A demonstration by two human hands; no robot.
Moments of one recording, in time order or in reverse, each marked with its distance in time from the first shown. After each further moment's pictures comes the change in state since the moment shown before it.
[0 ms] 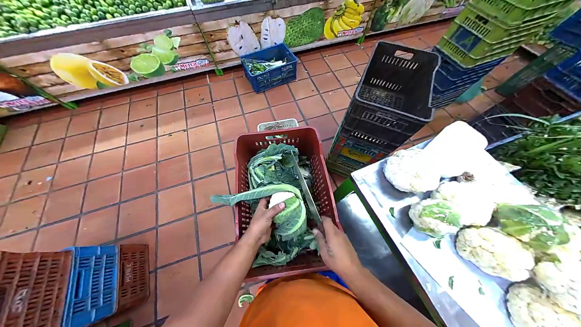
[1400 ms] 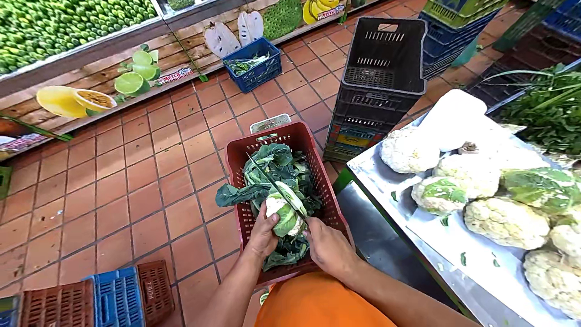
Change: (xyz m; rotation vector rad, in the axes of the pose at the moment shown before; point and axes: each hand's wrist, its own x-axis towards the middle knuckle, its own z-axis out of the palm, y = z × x) left_hand -0.025 0.009 0.008 -0.205 -0.232 0.089; right_hand 0.001 -0.022 0.007 -0.164 0.014 -0.225
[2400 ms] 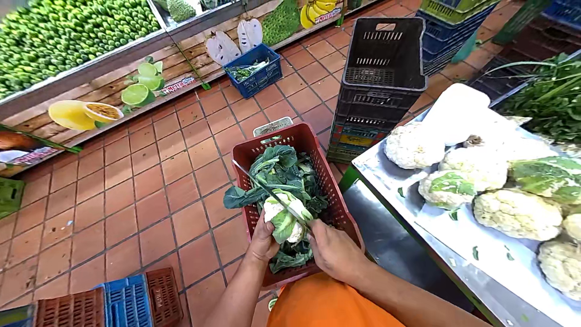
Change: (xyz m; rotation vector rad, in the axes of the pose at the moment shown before) left_hand -0.012 0.006 -0.022 -0.143 -0.194 0.130; right_hand -0.009 -0.024 -0.009 0.065 0.079 -0.118
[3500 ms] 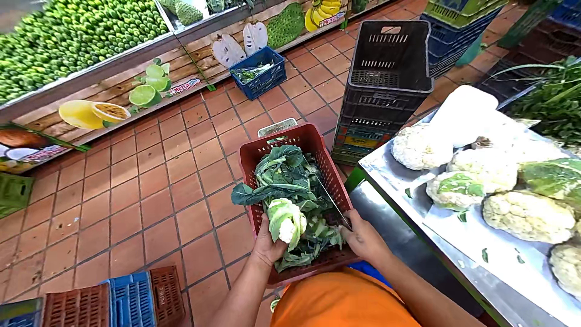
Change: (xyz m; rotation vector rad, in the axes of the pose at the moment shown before) left_hand -0.009 0.003 -0.016 -0.209 0.220 -0.300; right_hand -0.003 0.072 0.005 0.174 -0.187 0.658
